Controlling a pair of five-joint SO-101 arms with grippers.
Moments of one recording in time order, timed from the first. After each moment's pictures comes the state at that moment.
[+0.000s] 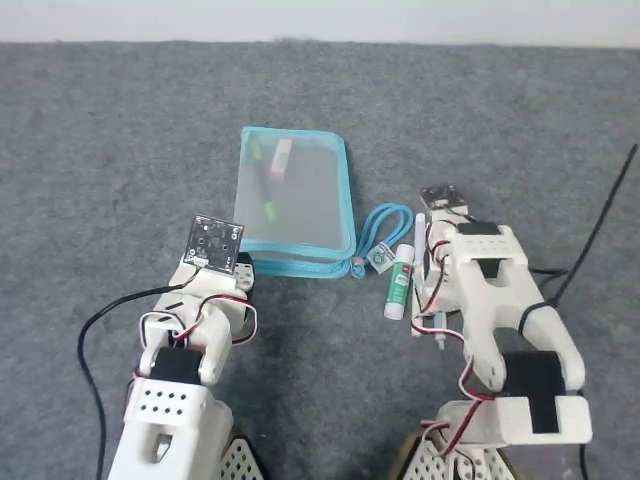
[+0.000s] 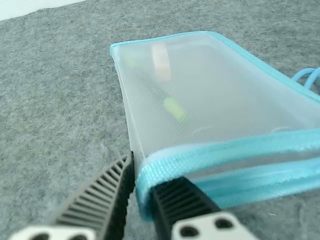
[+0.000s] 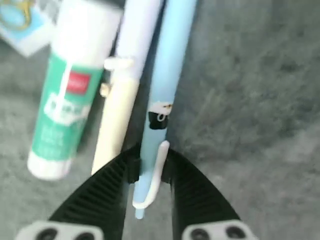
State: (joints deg) left arm 0.4 -70.2 90.0 28.9 -3.6; right arm -4.3 -3.3 42.0 62.2 9.7
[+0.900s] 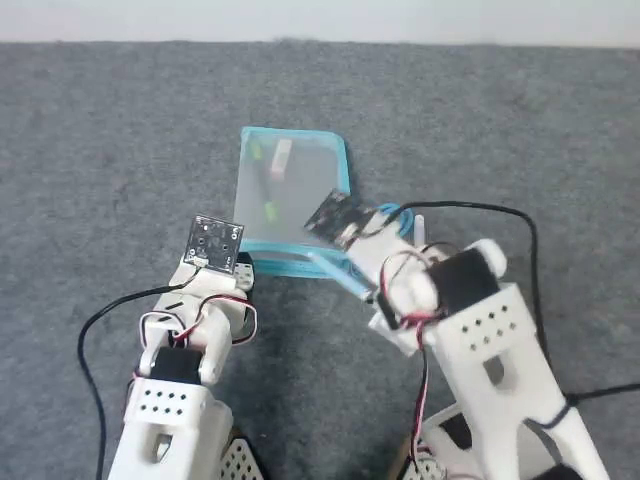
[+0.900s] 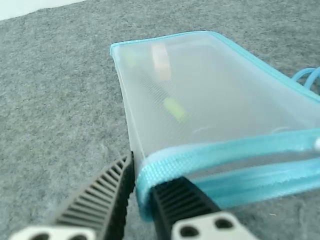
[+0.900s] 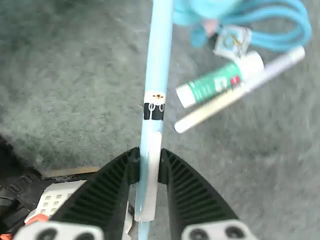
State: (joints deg) left arm 0.4 -70.2 90.0 28.9 -3.6; right arm -31.9 -38.1 24.6 99.8 27.4
